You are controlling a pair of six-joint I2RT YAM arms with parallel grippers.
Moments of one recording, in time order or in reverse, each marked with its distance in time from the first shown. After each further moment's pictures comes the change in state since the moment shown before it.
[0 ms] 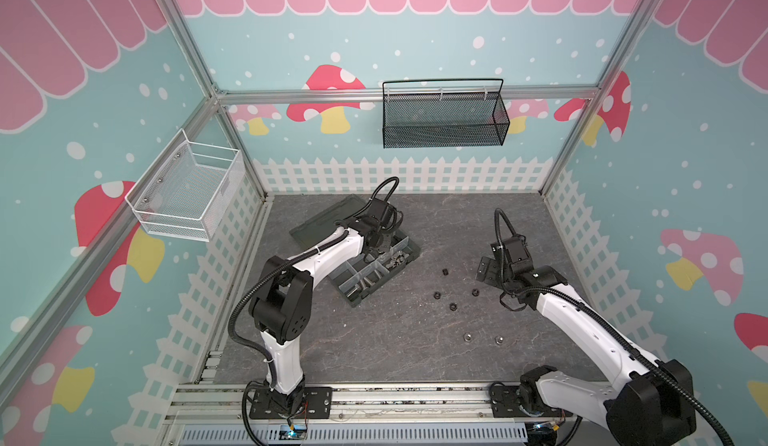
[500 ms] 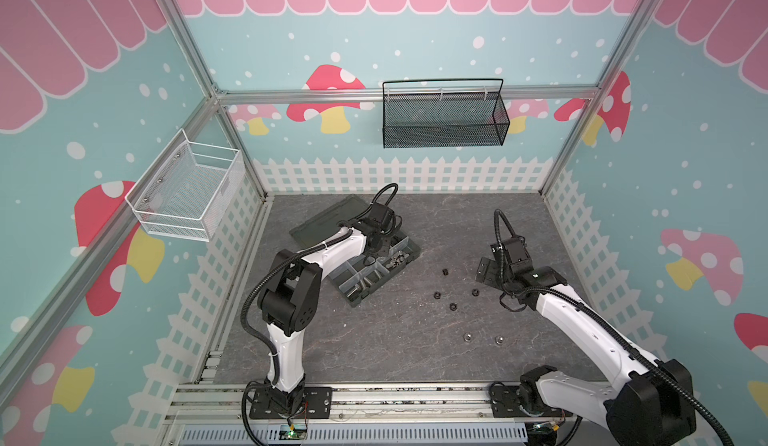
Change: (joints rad) left arm 0.014 0.062 0.000 -0.004 0.015 -0.001; right arm 0.000 0.000 -0.011 0.000 -0.018 0.001
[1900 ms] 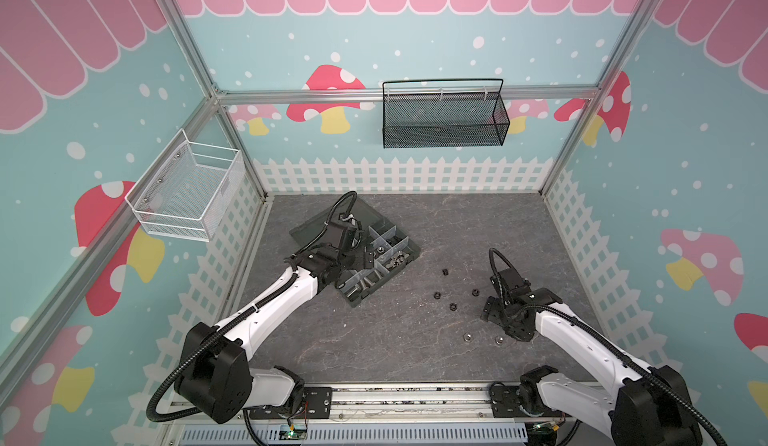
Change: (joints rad) left arm 0.044 -0.643 -0.514 0.173 0.044 -0.097; right arm -0.008 -0.074 -0.263 -0.164 -0.147 0.209
